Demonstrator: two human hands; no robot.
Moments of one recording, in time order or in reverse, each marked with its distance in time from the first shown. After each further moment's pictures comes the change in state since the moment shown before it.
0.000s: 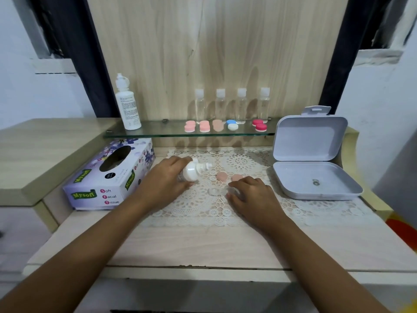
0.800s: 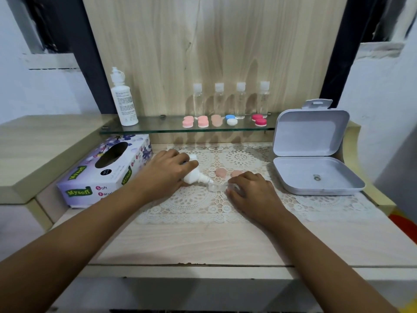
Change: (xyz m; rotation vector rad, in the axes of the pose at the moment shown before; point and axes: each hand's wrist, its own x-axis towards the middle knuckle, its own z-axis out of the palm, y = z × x) left_hand 0.013 -0.002 -0.008 0.500 -0.050 0.410; right_hand 0.001 0.000 -0.001 -0.005 -0.043 0.013
